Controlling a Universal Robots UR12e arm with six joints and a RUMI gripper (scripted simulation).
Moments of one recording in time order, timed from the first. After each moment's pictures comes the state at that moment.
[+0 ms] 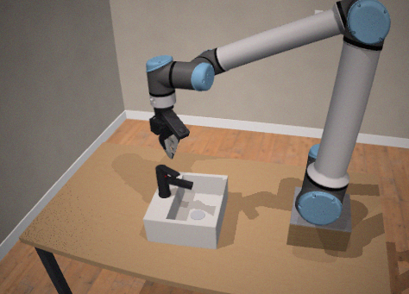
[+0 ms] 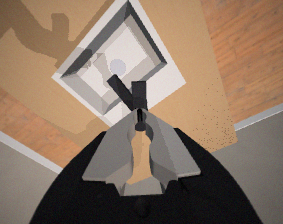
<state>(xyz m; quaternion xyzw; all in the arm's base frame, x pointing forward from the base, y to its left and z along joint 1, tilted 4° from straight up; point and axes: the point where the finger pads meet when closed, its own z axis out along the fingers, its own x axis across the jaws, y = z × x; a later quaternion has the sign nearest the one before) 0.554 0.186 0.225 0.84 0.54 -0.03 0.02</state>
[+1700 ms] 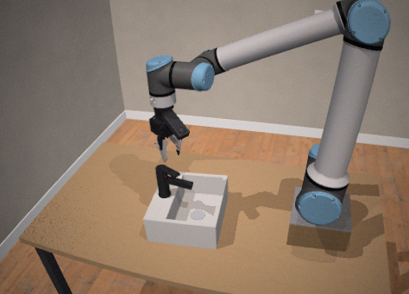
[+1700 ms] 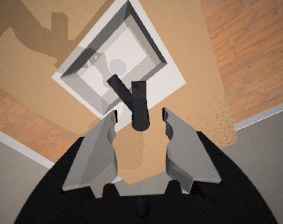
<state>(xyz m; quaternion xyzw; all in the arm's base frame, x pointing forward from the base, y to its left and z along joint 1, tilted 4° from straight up) 0.554 0.186 0.225 0.84 0.54 -0.03 0.02</state>
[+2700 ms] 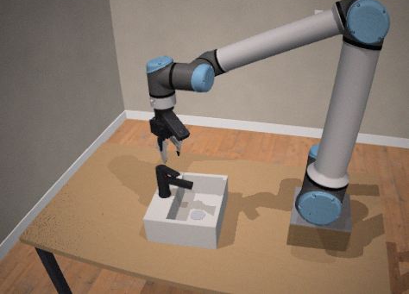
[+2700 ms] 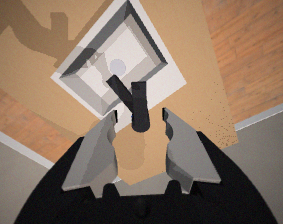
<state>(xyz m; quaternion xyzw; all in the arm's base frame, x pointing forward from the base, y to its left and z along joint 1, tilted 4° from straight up) 0.554 0.186 0.220 0.84 0.54 -0.03 0.02</state>
